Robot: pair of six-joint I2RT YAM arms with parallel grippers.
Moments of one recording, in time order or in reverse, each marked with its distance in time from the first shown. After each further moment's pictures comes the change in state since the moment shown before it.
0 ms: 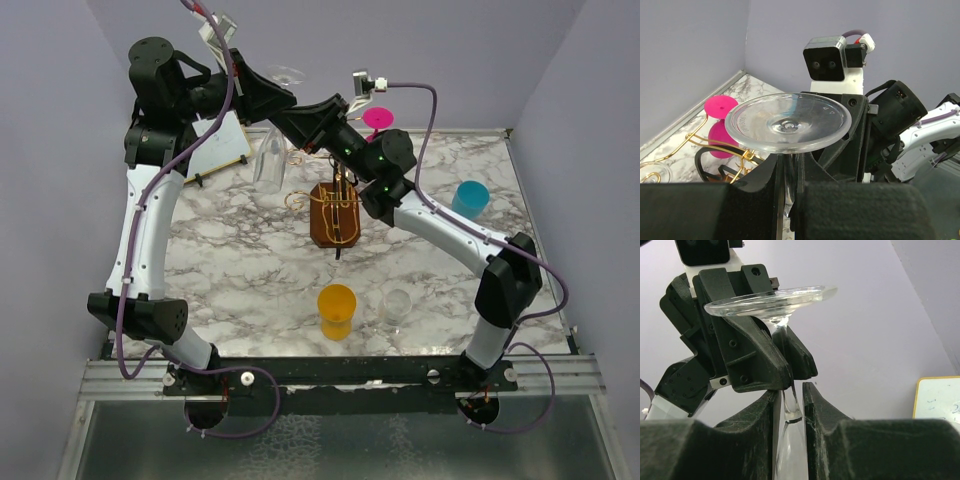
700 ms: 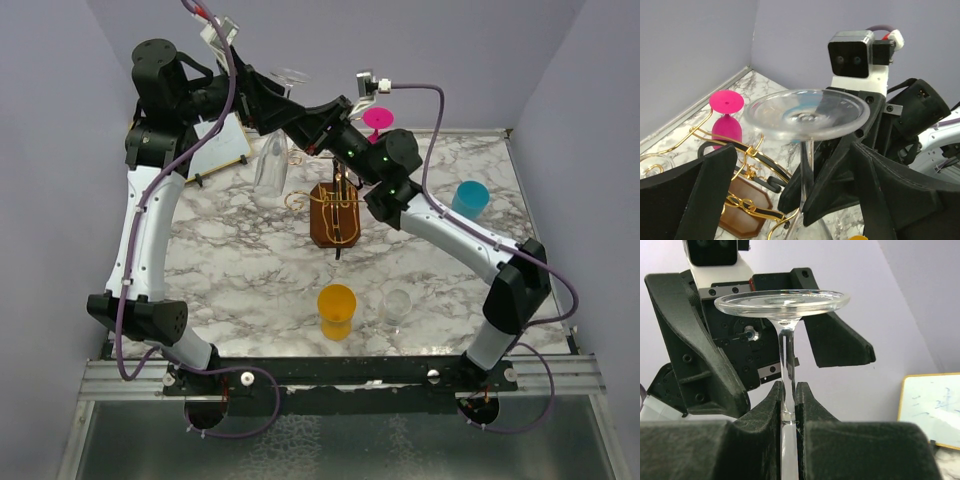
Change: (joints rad) left arm -0.004 -0.005 -0.014 -0.027 -0.039 0.011; right arm 0.001 -0.031 -0.016 -0.053 0.030 -0.062
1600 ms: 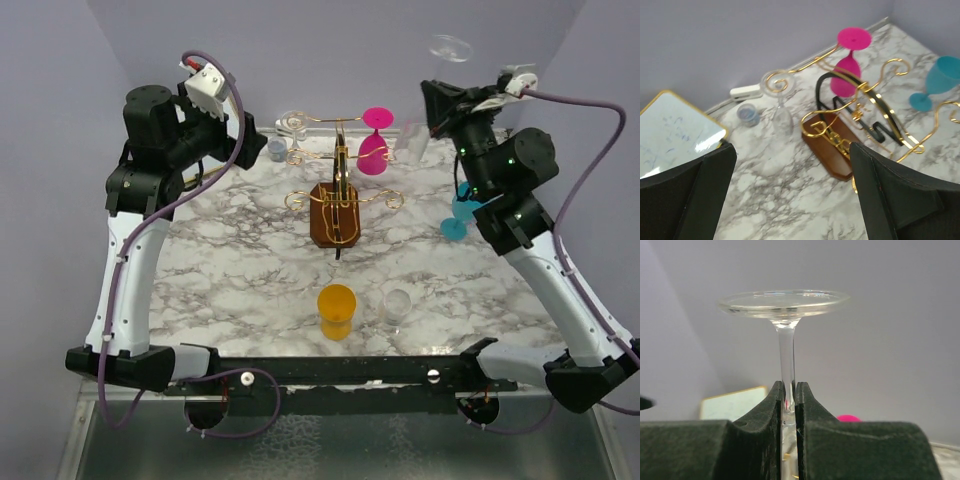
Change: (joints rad) left arm 0.000 -0.262 -0.227 -0.298 -0.514 0.454; right arm -0.180 -0.528 -0.127 -0.557 0.426 -0.620
